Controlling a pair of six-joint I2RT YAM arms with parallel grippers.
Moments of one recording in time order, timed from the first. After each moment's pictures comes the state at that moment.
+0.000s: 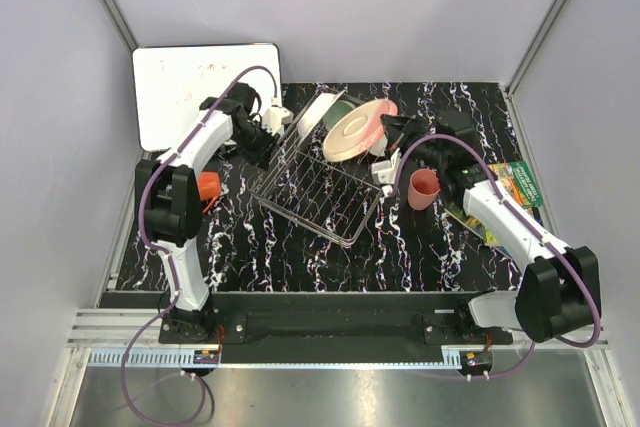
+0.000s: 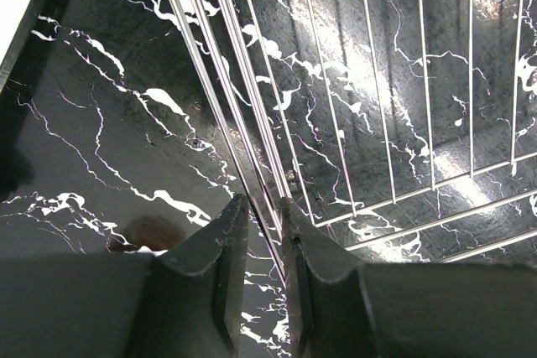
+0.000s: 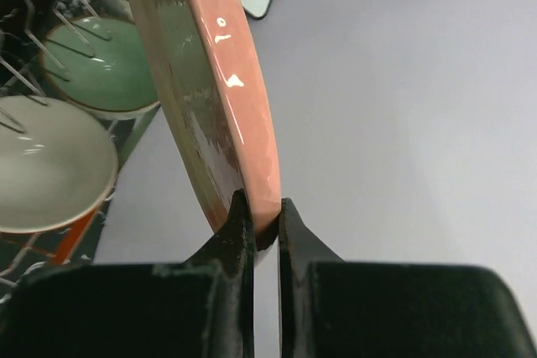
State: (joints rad) left arm -0.22 1.94 1.65 -0.95 0.35 0.49; right arm 0.30 1.31 1.00 0.07 -0.62 -1.86
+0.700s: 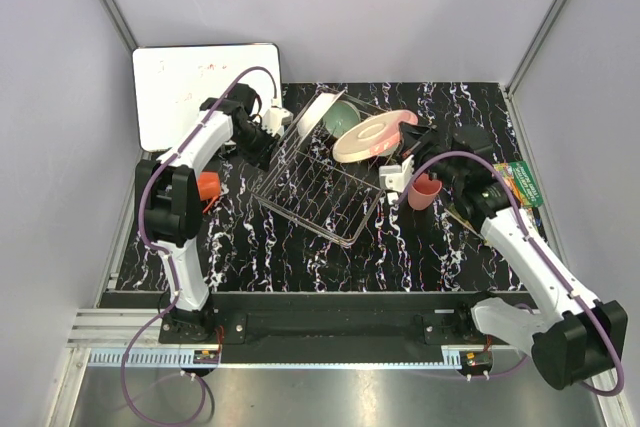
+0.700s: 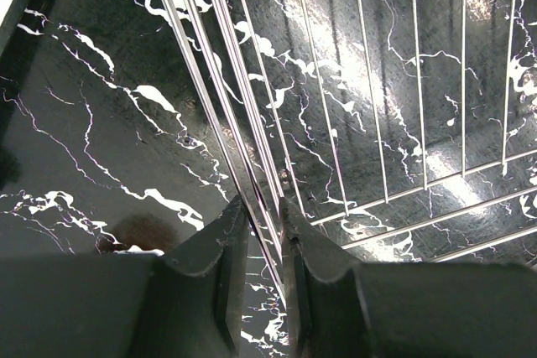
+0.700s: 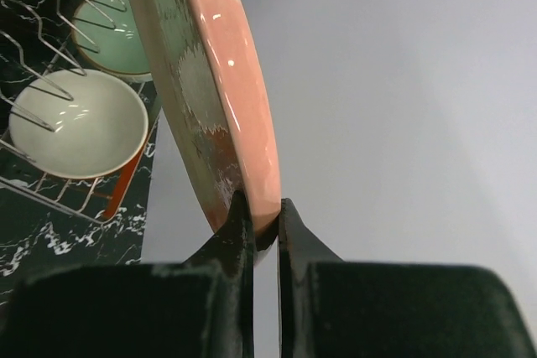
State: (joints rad) left arm -0.22 1.94 1.64 -0.96 0.35 0.47; right arm 0.33 1.08 0.92 -0.06 -0.44 -1.68
